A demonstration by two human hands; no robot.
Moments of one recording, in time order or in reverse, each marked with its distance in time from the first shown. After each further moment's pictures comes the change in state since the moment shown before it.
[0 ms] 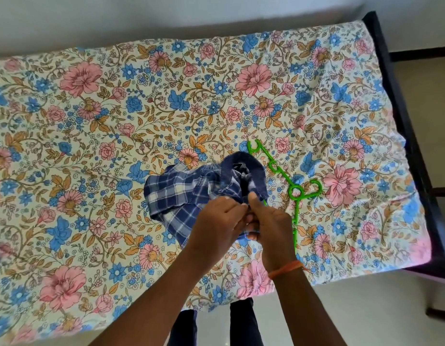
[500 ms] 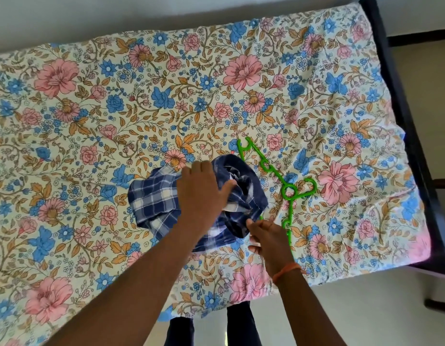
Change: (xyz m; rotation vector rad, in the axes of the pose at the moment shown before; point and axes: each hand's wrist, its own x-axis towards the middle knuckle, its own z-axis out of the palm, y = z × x) left_hand 0.072 -0.032 0.033 0.348 -0.276 -0.625; right_hand 0.055 0.047 -0.044 -0.118 -0.052 0.203
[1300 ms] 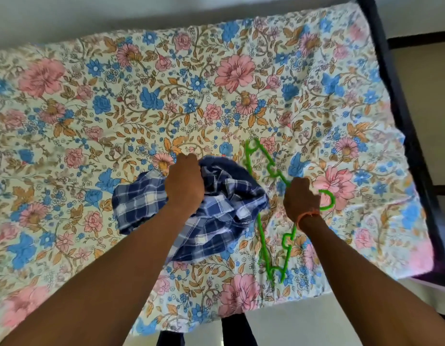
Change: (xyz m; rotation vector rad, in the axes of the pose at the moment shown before) left_hand 0.054 0.003 0.027 -0.021 -0.065 -0.141; right_hand 0.149 -0.047 -0.085 -1.406 0.312 -0.342
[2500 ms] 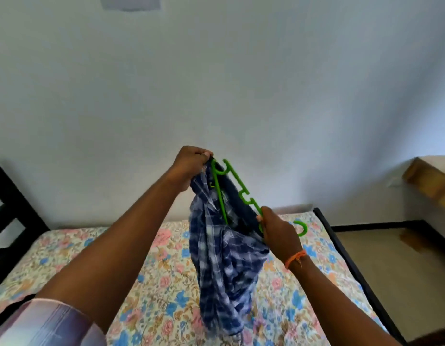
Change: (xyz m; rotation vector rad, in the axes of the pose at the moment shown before) left_hand -0.217 0.000 -0.588 -0.993 0.333 0.327; right_hand -0.337 -0.142 -0.396 0.333 0.914 -0.778
